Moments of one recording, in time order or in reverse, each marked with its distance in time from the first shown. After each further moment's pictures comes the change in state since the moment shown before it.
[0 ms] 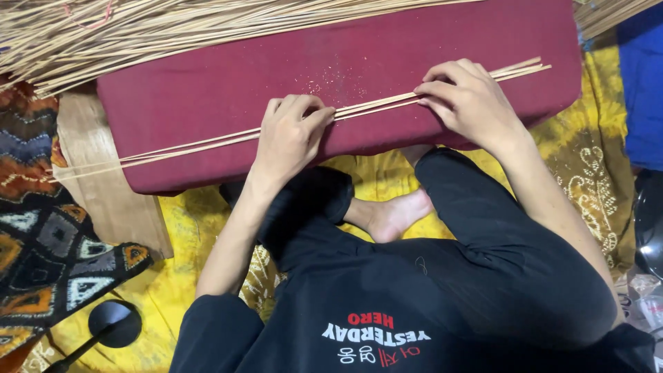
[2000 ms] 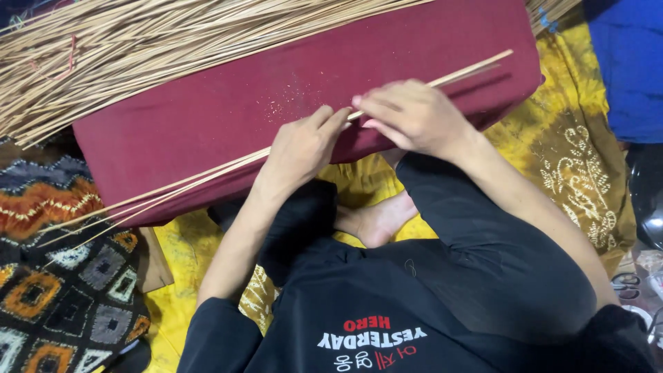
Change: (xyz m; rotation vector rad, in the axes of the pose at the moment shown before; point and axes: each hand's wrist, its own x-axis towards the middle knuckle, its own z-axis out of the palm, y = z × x) left_hand 0.039 0.034 0.043 0.092 -0.142 0.139; right_hand 0.004 -0.011 0.008 0.063 0.283 -0.269
